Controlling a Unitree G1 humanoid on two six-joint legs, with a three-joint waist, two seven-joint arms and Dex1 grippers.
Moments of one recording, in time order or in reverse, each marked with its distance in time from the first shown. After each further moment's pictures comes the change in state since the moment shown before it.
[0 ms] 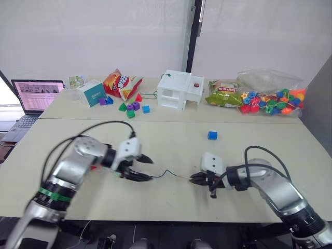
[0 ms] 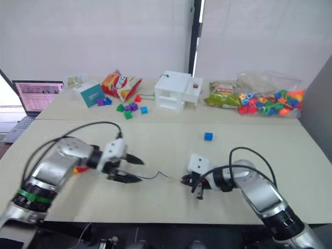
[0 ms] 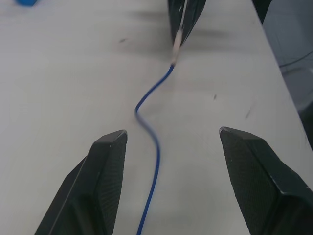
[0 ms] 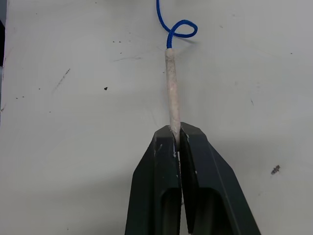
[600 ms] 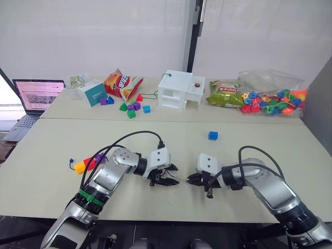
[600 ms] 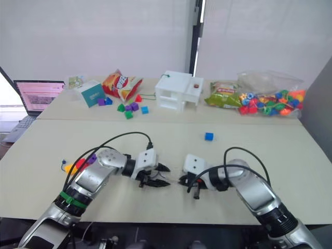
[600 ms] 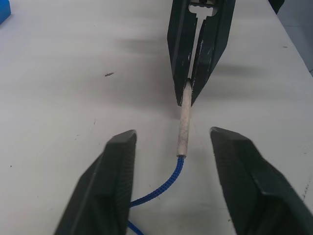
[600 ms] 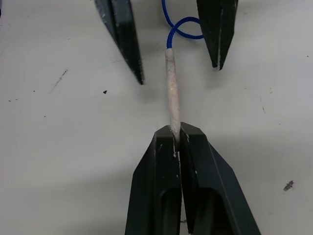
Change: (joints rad) left arm -0.048 -0.175 -0.106 0.115 0.106 -0.050 0.120; right arm -0.018 0.014 0.033 0.021 -0.021 0.001 -0.005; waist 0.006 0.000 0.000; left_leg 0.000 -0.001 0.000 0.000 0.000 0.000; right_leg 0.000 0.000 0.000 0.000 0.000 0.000
